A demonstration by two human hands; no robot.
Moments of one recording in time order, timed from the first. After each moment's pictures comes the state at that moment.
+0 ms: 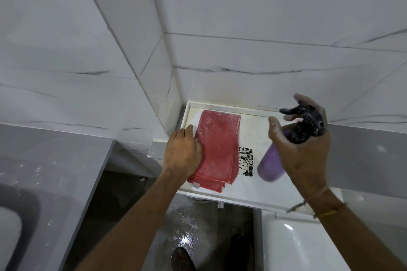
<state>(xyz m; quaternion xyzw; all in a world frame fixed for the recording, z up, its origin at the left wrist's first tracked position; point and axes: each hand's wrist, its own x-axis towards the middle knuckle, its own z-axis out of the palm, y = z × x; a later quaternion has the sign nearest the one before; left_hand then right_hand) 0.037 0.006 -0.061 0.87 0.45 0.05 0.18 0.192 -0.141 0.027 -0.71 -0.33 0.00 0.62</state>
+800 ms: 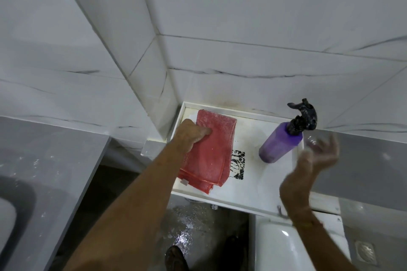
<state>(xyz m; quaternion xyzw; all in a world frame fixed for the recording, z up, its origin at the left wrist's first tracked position) 0.101 0.039 -0.046 0.60 0.60 -0.01 0.53 0.203 -0.169 -0.034 -0.68 -0.18 -0.02 0.71</state>
